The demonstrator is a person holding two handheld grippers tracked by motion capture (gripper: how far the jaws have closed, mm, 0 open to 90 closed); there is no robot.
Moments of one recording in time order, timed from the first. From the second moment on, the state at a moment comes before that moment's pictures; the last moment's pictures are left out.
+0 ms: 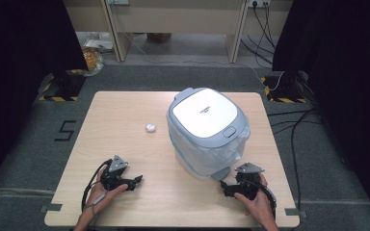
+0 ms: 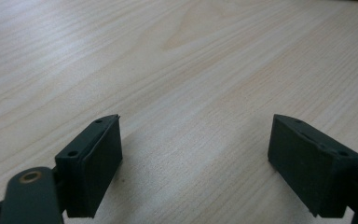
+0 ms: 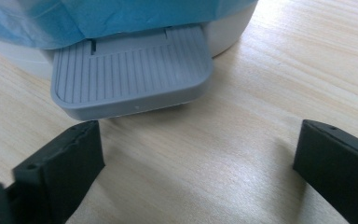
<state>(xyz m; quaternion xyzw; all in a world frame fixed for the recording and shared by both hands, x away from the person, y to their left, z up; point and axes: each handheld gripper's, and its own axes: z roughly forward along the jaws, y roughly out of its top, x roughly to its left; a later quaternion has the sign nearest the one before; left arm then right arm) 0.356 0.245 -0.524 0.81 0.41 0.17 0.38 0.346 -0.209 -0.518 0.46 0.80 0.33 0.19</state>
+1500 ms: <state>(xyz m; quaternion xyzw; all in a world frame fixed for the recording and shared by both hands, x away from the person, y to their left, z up) 0.409 0.135 -0.495 0.78 0.39 0.22 0.44 0.414 -0.239 -0.495 0.49 0.75 0.41 0.19</state>
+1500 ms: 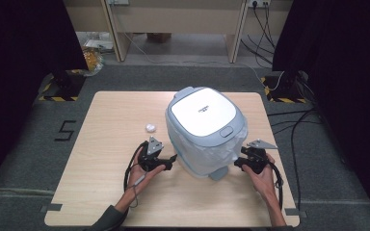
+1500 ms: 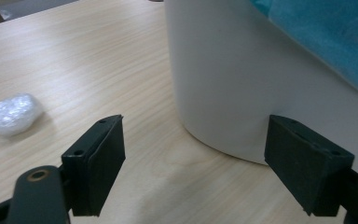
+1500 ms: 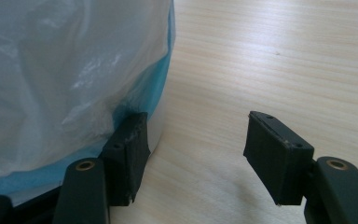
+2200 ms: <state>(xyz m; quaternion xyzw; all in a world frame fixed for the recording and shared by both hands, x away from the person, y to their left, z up) 0.428 0.135 -0.494 0.76 0.42 0.24 0.44 0.420 -0.224 -0.494 0.47 0.76 0.40 0.20</state>
